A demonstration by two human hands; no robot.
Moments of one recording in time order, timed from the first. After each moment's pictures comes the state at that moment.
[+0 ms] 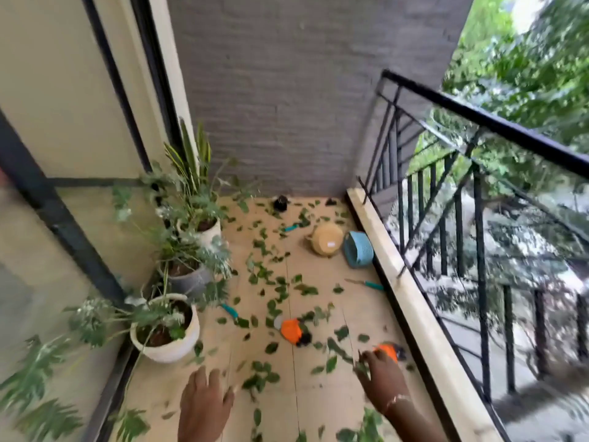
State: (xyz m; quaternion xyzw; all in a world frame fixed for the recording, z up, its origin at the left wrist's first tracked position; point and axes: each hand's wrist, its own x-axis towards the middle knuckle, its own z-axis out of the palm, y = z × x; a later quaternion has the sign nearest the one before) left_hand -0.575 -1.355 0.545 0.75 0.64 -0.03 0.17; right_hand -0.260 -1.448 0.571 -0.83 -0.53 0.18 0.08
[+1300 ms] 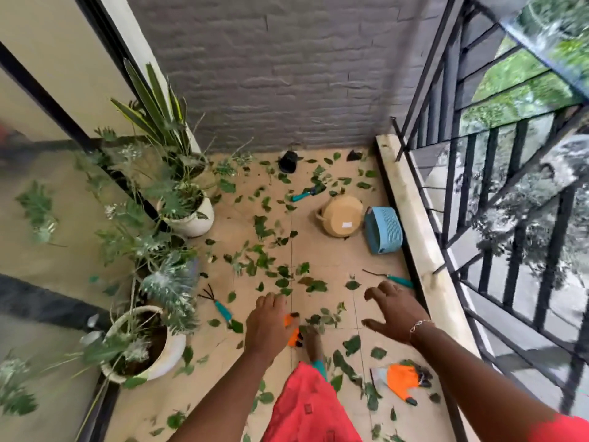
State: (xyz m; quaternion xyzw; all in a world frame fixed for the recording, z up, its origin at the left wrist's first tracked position) left_hand -0.240 -1.052 0.539 0.81 0.57 -0.04 0.16; right_hand 0.018 -1.107 0.558 -0.70 -0.68 0.20 -0.10
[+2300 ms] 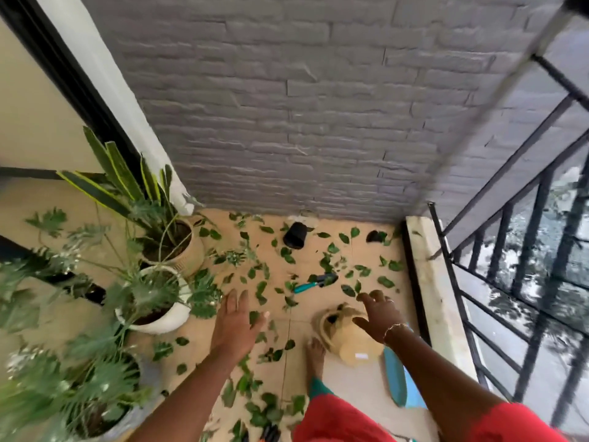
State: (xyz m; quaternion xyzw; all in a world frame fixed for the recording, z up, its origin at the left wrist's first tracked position) left_hand -0.148 -0.522 0.534 0.68 0.67 -0.05 0.28; right_hand 0.142 -0.554 0.534 -0.74 -0.61 0.26 -0.11
